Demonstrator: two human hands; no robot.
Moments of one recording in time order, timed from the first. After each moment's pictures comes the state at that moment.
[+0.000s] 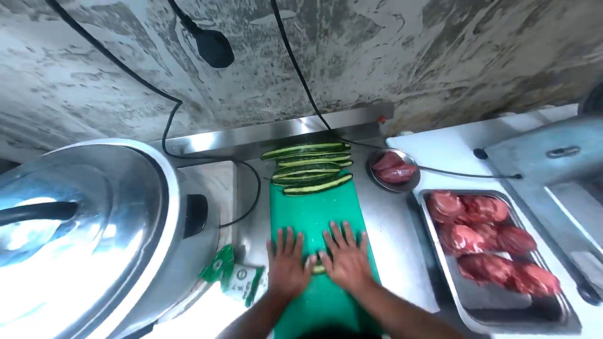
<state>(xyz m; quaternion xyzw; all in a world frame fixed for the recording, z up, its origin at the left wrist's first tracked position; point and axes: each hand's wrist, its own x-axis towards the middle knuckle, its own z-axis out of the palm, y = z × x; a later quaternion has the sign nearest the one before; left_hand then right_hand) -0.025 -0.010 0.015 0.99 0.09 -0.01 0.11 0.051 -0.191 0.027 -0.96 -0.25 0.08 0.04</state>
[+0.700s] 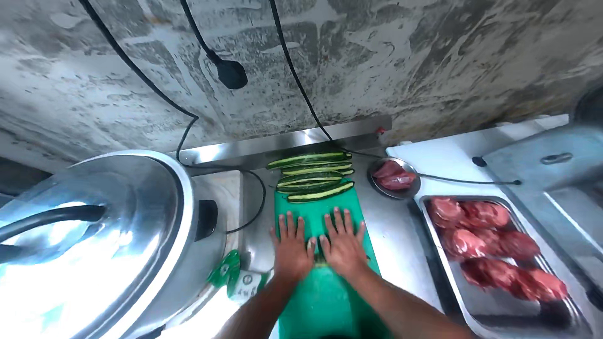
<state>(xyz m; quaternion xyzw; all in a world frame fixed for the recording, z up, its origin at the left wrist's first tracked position) 0.024 -0.001 0.028 0.99 0.12 -0.07 0.08 0.086 -0.159 0.041 -0.97 -0.21 0.13 0.04</state>
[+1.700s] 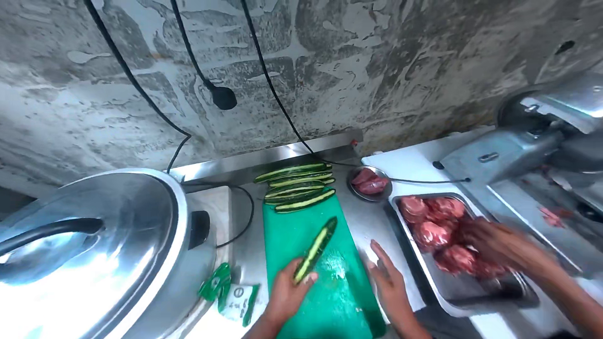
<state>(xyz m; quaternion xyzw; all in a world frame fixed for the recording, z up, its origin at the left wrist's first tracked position) -0.040 -0.014 0.069 0.85 0.09 -0.05 0.52 0.010 -0.288 0.074 -0.79 -0.03 0.00 0.62</state>
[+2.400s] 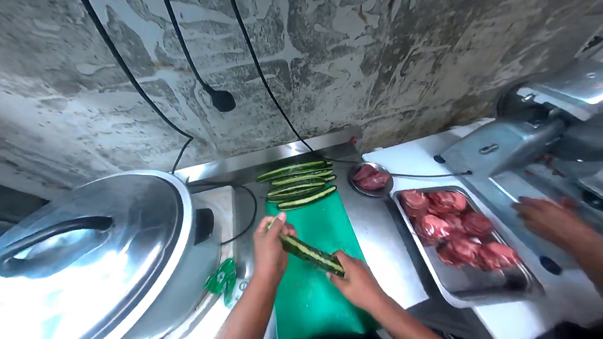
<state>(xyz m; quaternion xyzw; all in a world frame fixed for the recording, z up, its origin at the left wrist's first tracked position) 0.024 -0.003 0.165 0.44 0.19 0.18 0.86 0.019 -0.228 0.110 -0.91 -0.17 0.26 0.28</state>
